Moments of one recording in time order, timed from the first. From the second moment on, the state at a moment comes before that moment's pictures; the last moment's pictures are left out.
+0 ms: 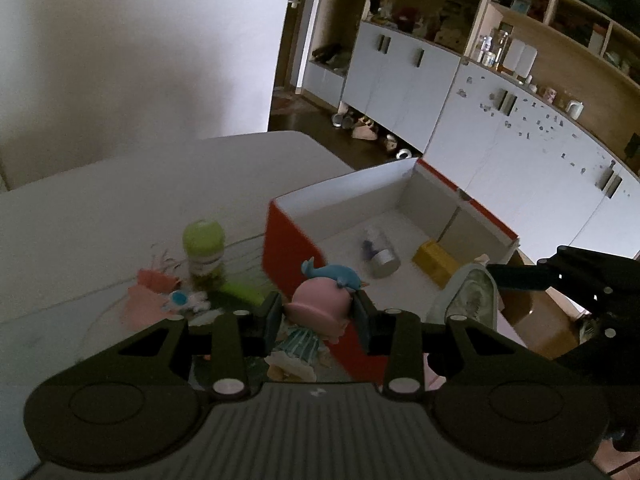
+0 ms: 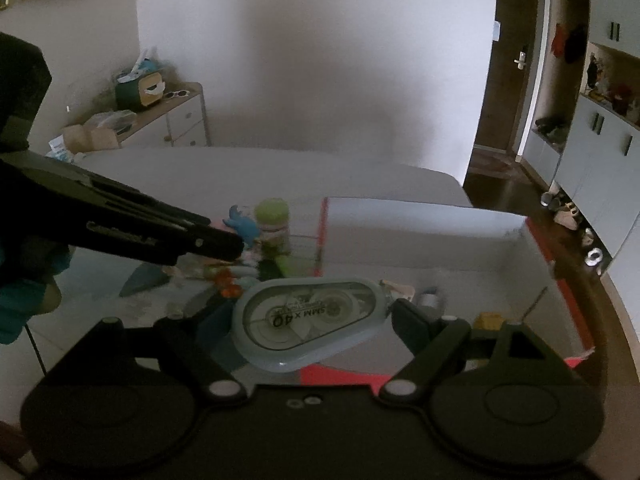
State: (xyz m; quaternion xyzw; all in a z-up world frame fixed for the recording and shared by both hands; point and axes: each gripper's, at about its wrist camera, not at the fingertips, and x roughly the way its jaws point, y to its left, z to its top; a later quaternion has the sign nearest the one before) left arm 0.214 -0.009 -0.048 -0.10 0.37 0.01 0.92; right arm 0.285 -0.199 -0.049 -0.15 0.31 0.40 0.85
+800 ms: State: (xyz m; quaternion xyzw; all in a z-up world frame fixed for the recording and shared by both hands) left arm 0.315 -0.109 -0.072 -0.05 0.42 0.02 0.91; right arm 0.374 -0.276 -0.071 -0.17 0.32 0.39 0.85
